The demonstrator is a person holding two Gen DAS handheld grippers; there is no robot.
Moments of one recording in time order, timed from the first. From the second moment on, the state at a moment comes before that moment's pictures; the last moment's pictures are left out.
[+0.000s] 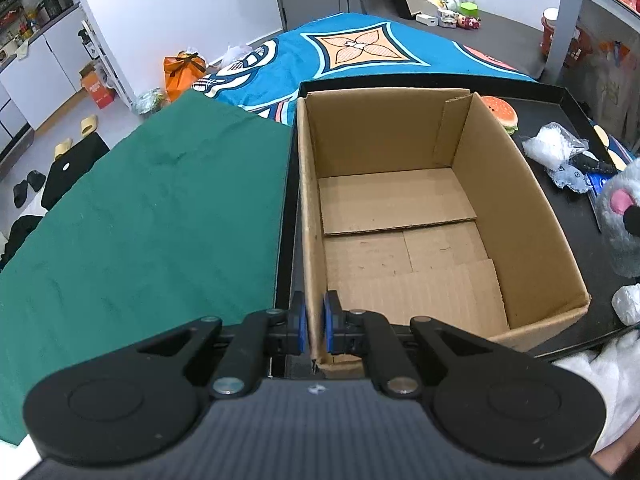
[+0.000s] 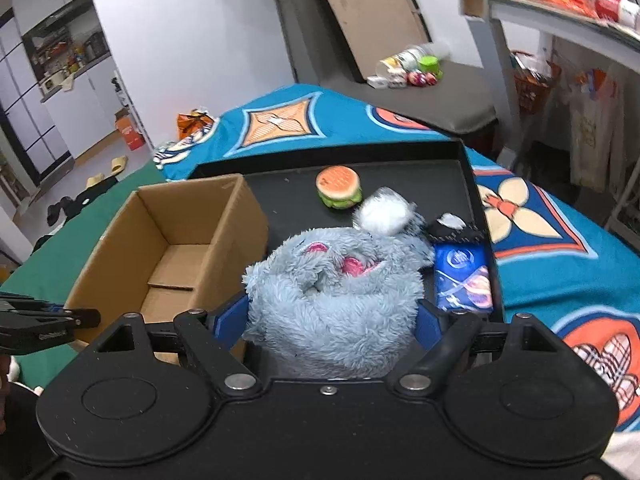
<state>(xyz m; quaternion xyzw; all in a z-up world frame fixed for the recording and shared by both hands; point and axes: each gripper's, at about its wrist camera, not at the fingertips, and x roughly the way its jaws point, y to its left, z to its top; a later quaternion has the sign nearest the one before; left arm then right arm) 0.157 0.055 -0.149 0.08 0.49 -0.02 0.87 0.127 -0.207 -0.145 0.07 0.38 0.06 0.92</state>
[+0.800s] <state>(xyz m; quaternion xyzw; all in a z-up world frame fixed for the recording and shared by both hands) 0.155 0.063 -0.152 0.08 0.48 -0.03 0.87 0.150 -0.148 -0.117 0.02 0.33 0.13 0.94</state>
